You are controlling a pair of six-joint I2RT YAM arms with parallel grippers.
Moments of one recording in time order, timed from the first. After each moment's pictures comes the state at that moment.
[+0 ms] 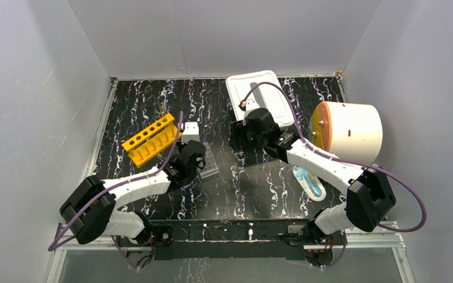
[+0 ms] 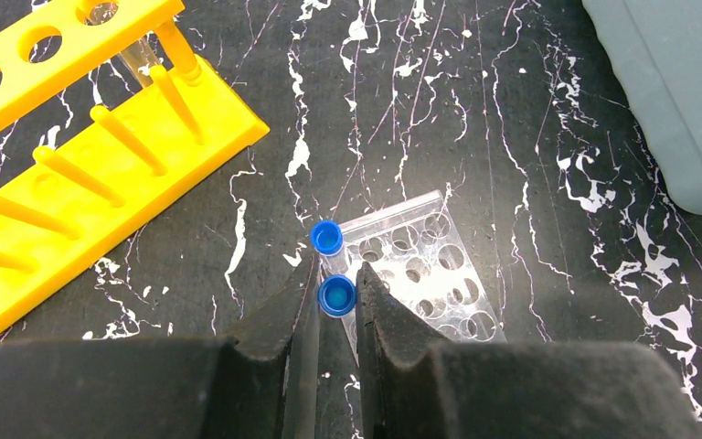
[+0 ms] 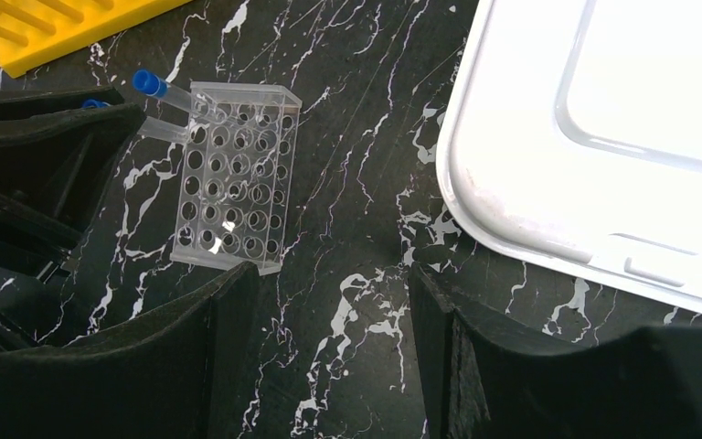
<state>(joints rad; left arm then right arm) -0.82 1.31 0.62 0.13 -0.77 -0.37 0.76 1.41 1.04 -0.26 0.01 0.34</state>
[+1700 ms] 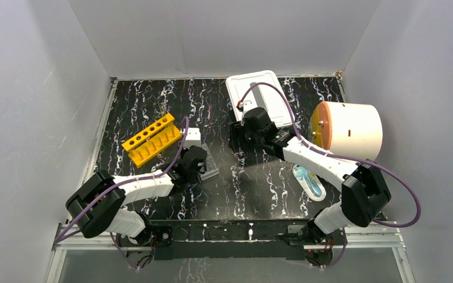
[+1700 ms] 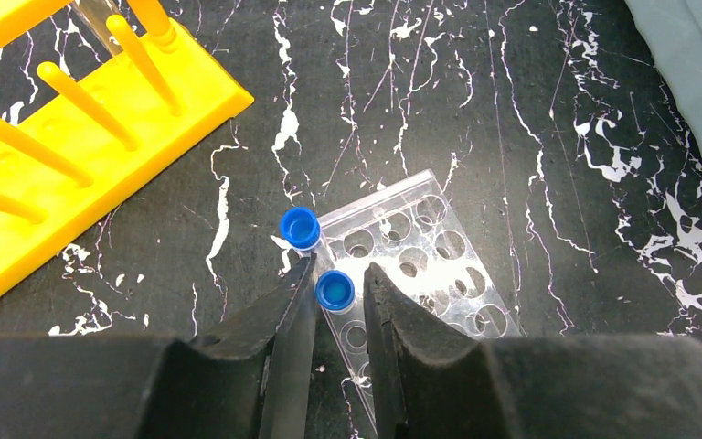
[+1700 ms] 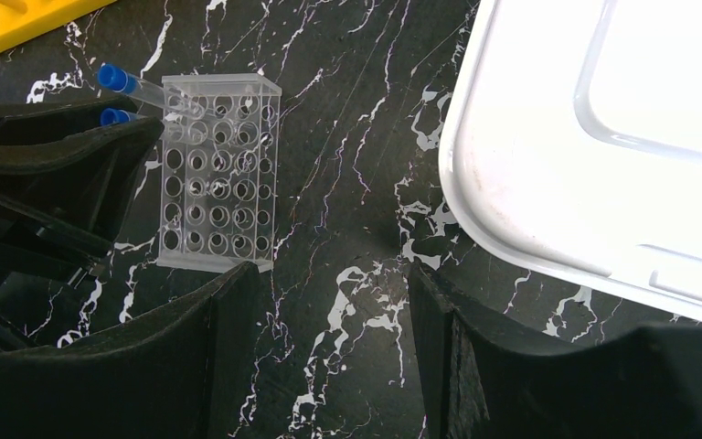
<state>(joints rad) -0.84 1.38 0.54 0.26 -0.77 -0.37 0.76 1.46 1.08 -0.30 0.00 0.35</state>
